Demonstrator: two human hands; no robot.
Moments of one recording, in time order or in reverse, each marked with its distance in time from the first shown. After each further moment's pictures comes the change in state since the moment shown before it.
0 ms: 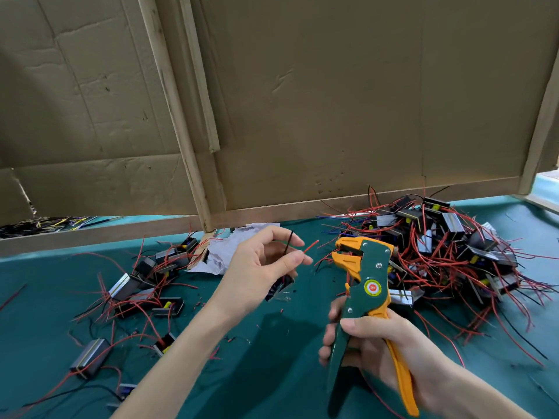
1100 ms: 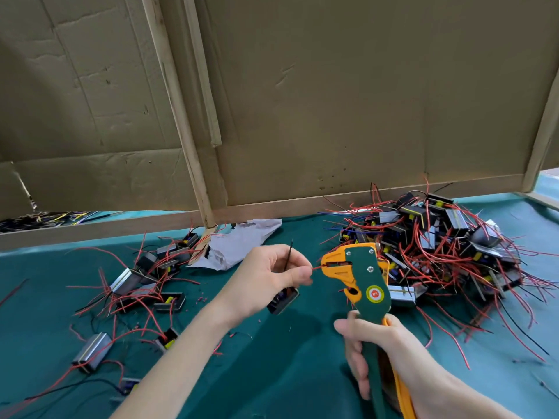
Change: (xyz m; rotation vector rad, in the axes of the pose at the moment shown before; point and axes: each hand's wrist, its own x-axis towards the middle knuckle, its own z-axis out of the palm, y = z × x) left_hand 0.000 -0.020 -0.003 0.073 -0.143 -0.130; right_hand -0.004 0.016 0.002 -0.316 0.193 0.030
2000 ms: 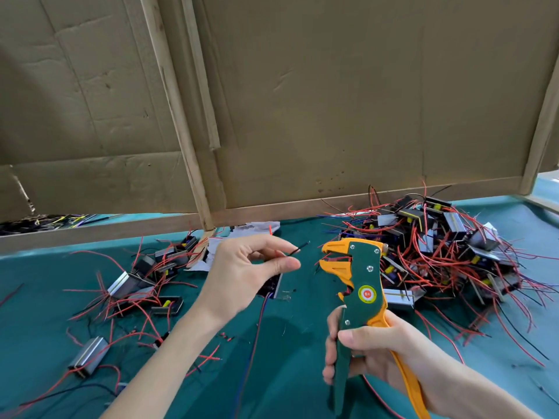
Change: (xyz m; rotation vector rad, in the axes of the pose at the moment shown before) left_hand -0.009 0.017 -0.010 0.099 0.273 0.260; right_hand 0.003 -0.017 -0.008 0.105 -0.295 -0.027
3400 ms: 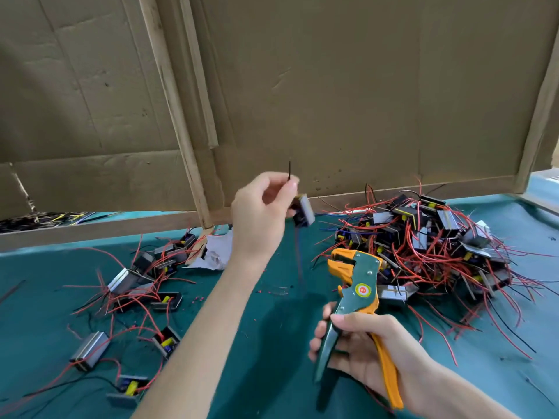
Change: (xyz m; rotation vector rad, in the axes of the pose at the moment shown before) left_hand 0.051 0.030 0.032 -0.043 0.339 0.018; right_hand 0.008 0.019 0.004 0.407 0.142 0.083
